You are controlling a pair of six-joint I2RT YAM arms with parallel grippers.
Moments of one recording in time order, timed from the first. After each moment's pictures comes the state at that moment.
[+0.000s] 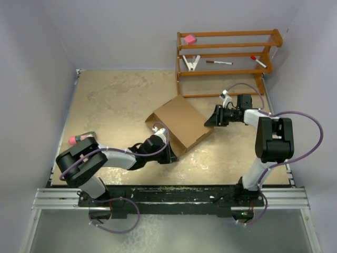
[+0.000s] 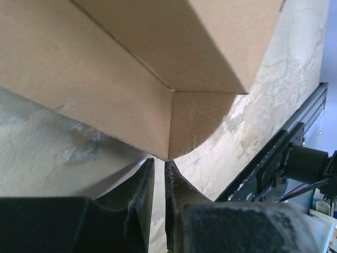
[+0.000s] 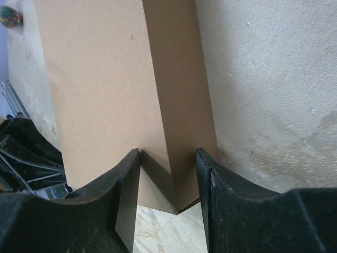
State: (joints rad) left arm -0.92 1.58 0.51 0.45 0.12 -0.95; right arm -0.06 1.79 0.99 -0.25 -0.85 -0.01
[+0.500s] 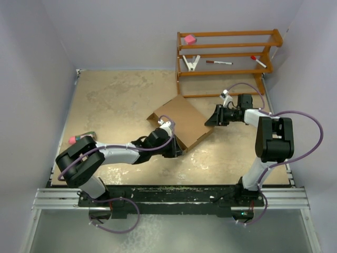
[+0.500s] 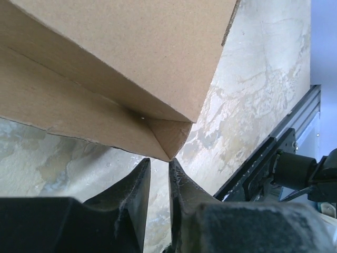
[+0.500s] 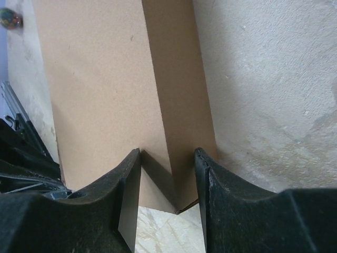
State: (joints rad) left arm -0.92 1.58 0.68 0.31 0.10 -0.88; right arm -0.06 1.80 1.00 -0.25 -0.86 -0.01
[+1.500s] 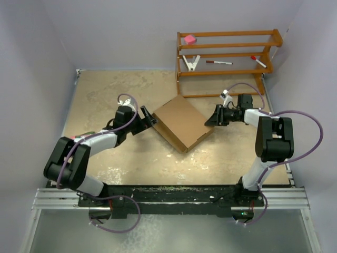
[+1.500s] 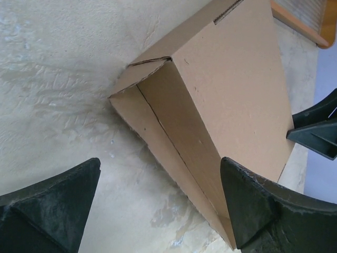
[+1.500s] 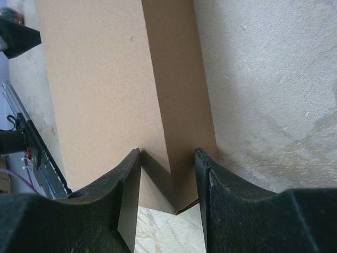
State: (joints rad) left arm -0.38 1.46 0.65 0.25 0.17 -0.81; right arm -0.06 1.80 1.00 -0.25 -0.86 -0.02
